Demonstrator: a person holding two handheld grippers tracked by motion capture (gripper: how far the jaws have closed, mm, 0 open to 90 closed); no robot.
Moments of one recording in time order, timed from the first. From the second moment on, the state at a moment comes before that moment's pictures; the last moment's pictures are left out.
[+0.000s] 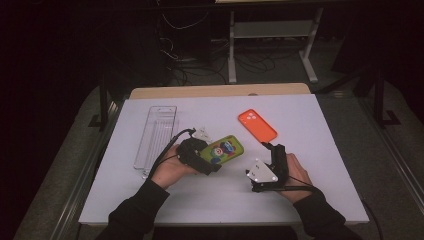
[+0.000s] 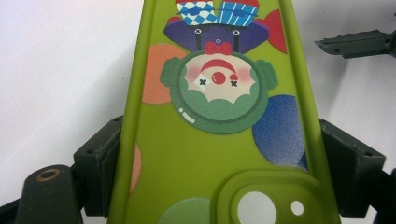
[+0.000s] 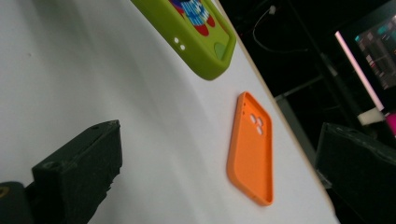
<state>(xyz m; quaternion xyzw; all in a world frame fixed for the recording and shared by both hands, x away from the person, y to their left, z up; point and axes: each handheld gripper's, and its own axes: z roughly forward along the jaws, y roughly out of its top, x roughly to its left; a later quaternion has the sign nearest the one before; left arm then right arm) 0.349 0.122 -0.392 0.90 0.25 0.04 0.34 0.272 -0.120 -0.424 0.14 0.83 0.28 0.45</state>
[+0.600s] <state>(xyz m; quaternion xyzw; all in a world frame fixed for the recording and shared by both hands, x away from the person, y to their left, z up) 0.349 0.122 -0.392 0.91 0.25 0.04 0.34 0.273 -0.101 -0.429 0.00 0.80 0.20 0.57</state>
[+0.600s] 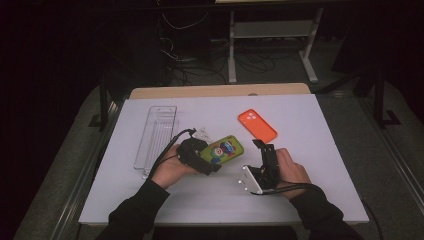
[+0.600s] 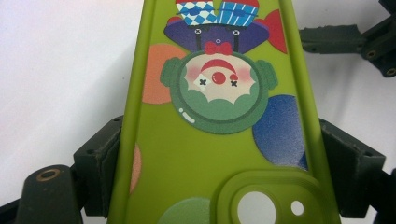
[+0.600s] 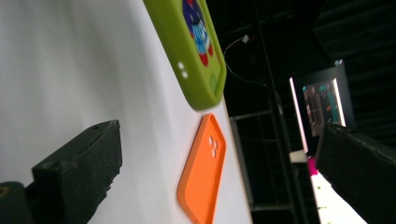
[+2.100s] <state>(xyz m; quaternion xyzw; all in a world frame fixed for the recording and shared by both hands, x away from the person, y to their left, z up) 0.347 0.121 -0.390 0.91 0.24 0.05 0.34 0.275 -0.054 -0.449 -0.12 0.75 0.13 0.63</state>
